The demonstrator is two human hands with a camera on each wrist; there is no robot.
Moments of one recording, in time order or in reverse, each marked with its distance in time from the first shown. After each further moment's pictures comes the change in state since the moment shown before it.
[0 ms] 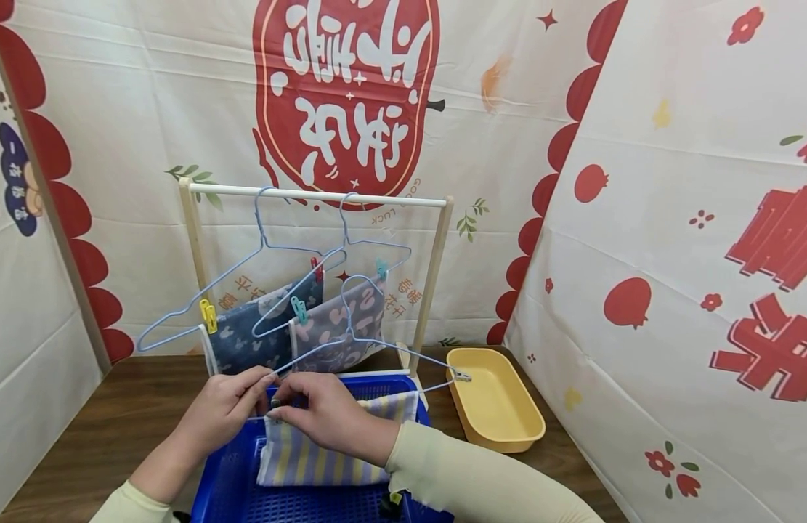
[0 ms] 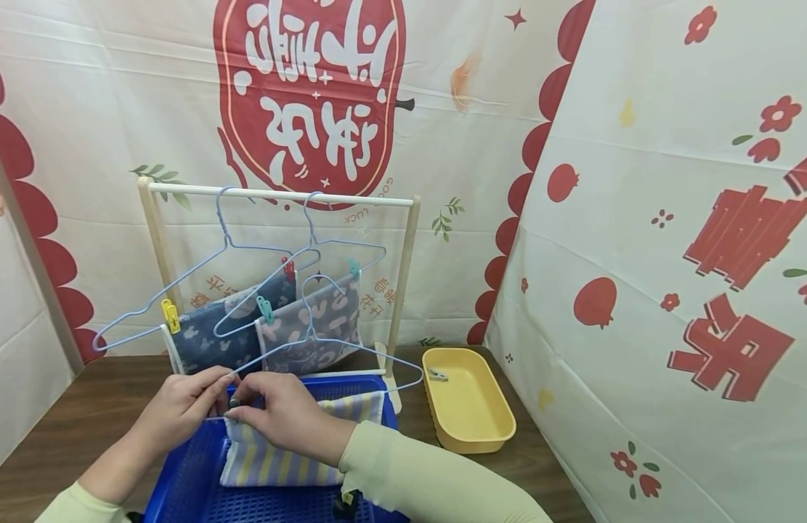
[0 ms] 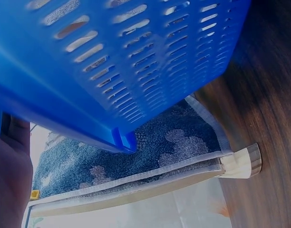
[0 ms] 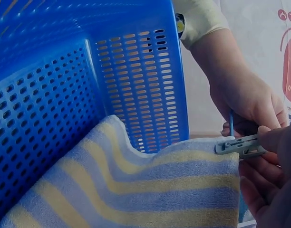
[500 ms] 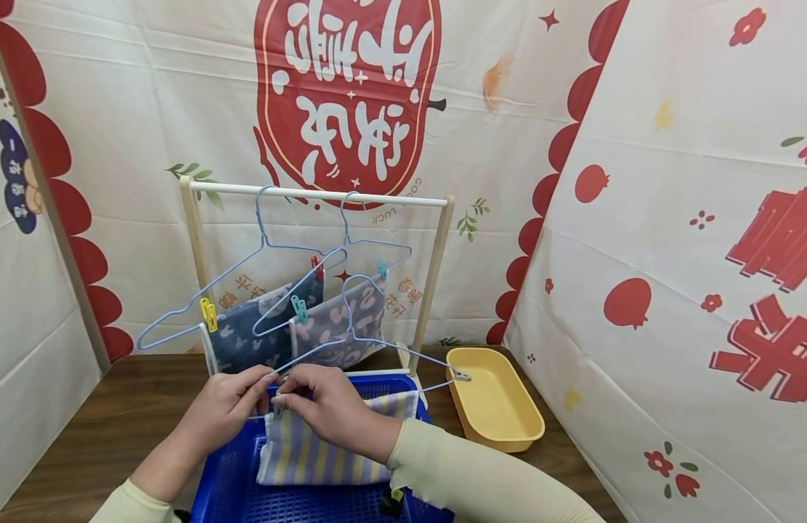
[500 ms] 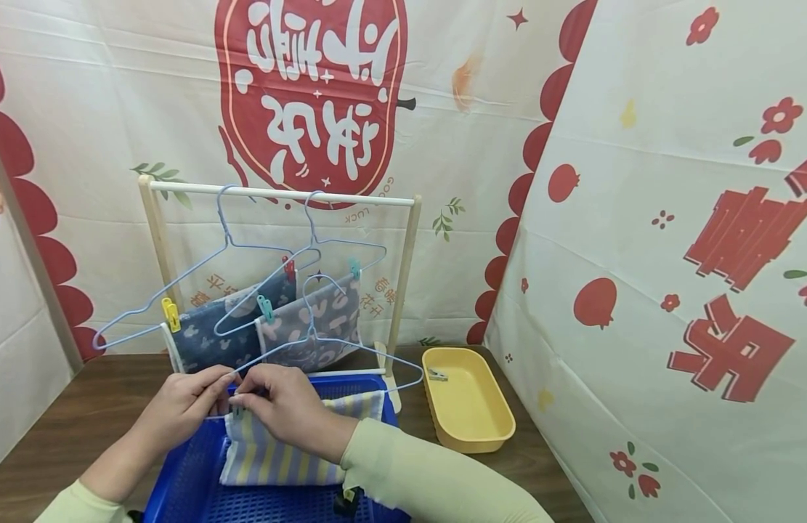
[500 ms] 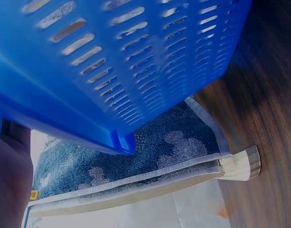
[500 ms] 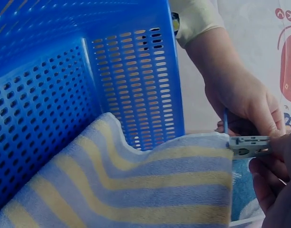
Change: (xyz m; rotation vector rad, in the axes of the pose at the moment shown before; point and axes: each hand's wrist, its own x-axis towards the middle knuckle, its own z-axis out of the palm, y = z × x) left_hand -0.001 -0.001 0.001 -0.019 -0.009 -0.016; right_hand 0.000 -0.003 -0.007 0.072 0.067 0.004
